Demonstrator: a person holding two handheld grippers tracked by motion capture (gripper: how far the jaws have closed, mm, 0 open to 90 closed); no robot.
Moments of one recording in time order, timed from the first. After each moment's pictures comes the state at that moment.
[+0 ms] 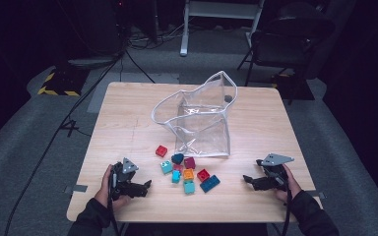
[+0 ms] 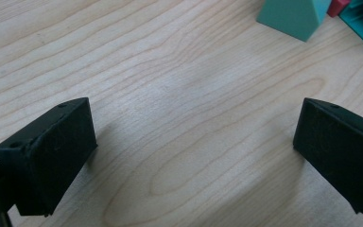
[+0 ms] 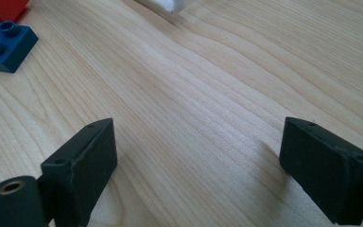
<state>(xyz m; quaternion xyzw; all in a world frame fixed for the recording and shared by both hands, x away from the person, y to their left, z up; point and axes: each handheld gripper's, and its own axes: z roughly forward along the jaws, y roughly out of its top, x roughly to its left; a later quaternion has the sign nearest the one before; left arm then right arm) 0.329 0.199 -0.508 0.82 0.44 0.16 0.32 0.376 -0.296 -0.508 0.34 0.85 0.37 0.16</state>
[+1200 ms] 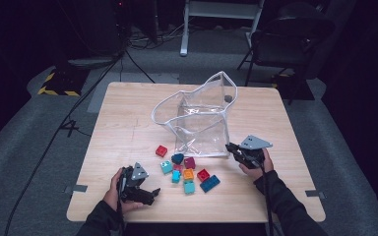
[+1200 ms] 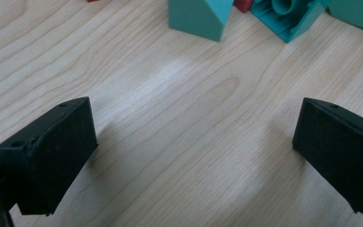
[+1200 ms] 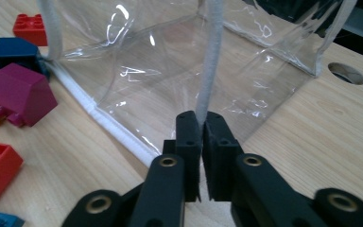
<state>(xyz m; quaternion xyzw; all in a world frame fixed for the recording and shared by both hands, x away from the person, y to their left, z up) 0.321 0.172 -0.508 0.86 0.37 0.13 0.33 0.416 -0.222 -0.477 0.30 0.81 0.44 0.25</state>
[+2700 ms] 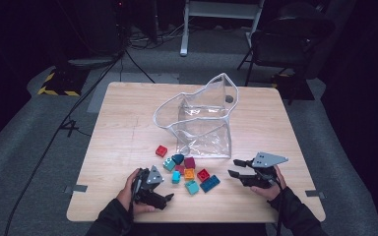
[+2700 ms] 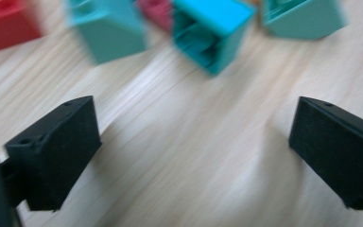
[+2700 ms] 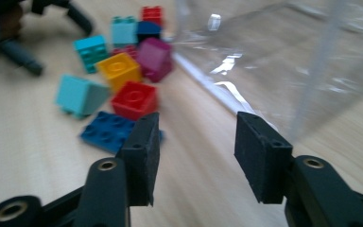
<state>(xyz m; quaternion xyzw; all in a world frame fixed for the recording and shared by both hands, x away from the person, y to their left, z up) 0.322 0.149 -0.508 0.88 0.32 0.11 0.33 0.359 -0.244 -0.472 0.23 0.84 0.47 0.13</state>
